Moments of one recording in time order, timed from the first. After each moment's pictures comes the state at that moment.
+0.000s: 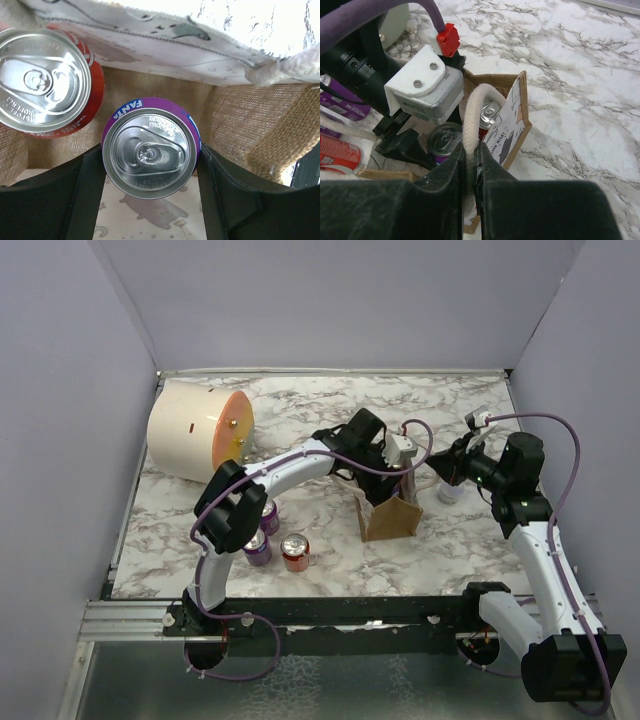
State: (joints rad) left arm -0.81 2.02 1.64 -0.51 0.53 0.23; right arm -0.01 0.90 0.75 -0.17 -0.68 -0.03
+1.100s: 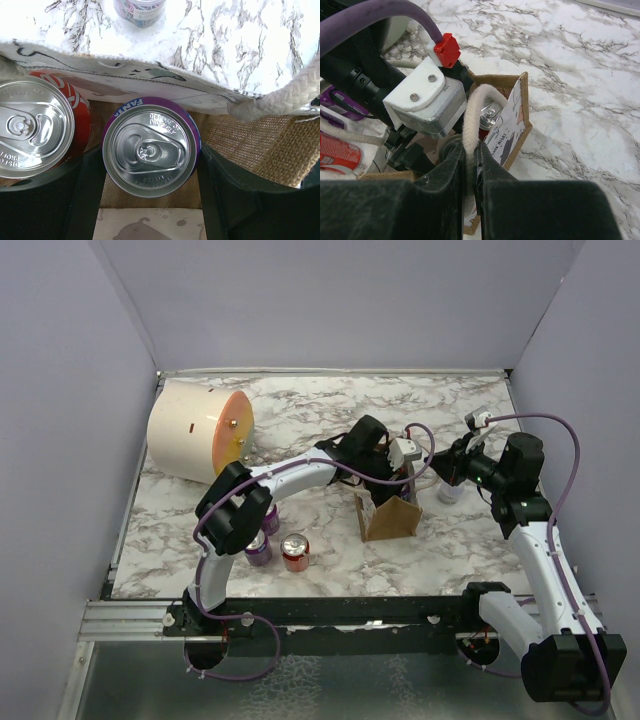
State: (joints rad) left arm -0.84 2.02 1.55 -0.27 0.57 0.18; right arm -0.01 0.90 0.74 -0.15 -0.69 -0.03
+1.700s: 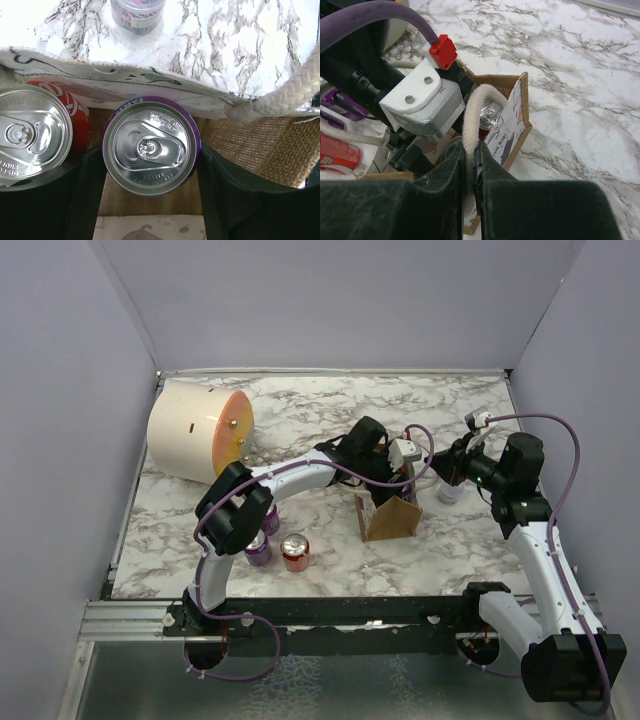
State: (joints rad) left arm -0.84 2.02 1.52 -0.21 0.58 0.18; right arm -0.01 0.90 0.74 -0.15 -0.69 -0.03
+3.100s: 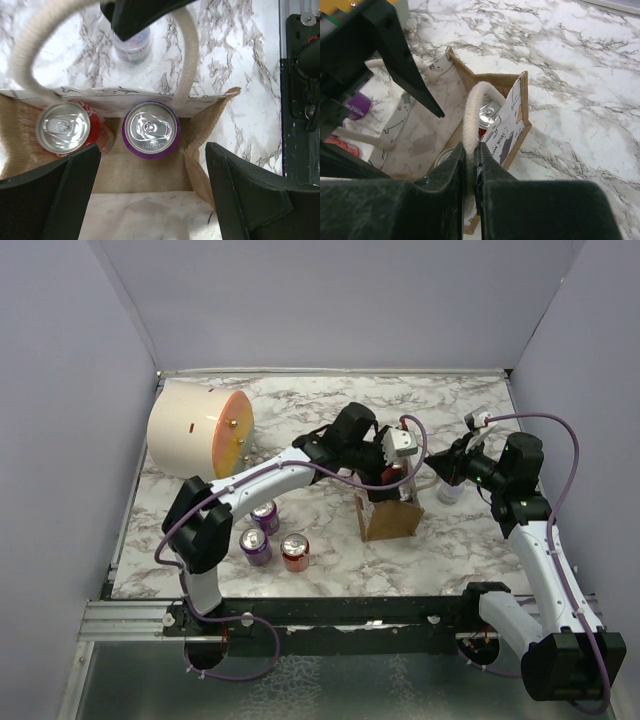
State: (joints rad) left arm -0.84 1.82 1.49 -0.29 0.59 0.28; right arm -0.01 0.91 0.74 -0.15 -0.69 -0.04
